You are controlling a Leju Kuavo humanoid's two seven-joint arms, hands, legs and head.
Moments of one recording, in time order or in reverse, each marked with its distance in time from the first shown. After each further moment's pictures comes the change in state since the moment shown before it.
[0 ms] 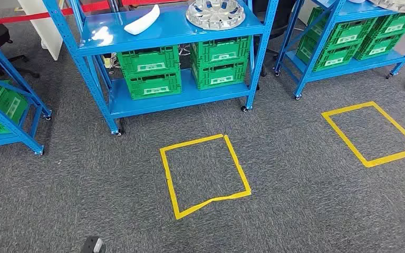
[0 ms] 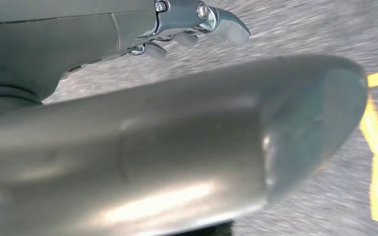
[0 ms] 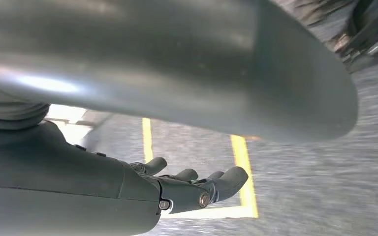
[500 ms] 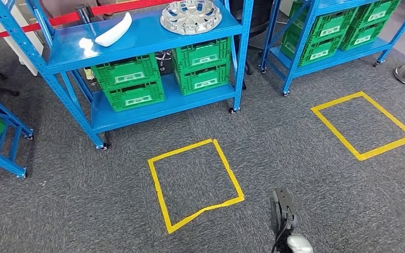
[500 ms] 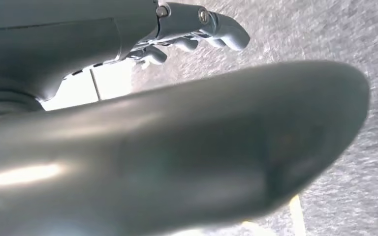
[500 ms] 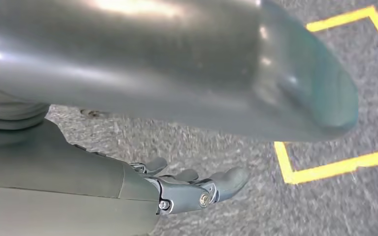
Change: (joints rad) left arm 0.263 0.004 -0.001 0.358 0.000 0.000 0.002; right arm -0.253 0.005 -0.001 -0.354 0.000 0.000 -0.001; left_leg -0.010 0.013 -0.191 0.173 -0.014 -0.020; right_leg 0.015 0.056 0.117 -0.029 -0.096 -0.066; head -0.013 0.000
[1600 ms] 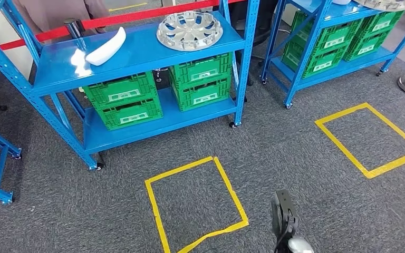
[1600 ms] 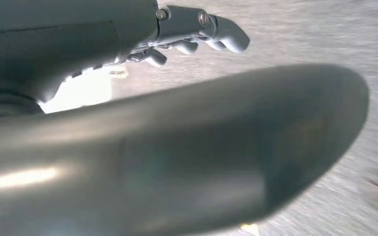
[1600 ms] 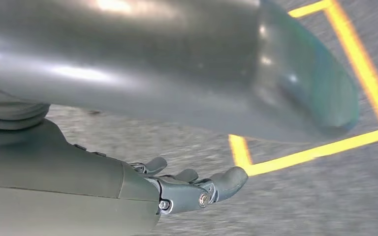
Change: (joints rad) left arm -0.034 -0.002 0.000 -0.011 0.000 0.000 -0.002; right arm 0.022 -0.002 0.000 0.008 0.000 0.000 0.001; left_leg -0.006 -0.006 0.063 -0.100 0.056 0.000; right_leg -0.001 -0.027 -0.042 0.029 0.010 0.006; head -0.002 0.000
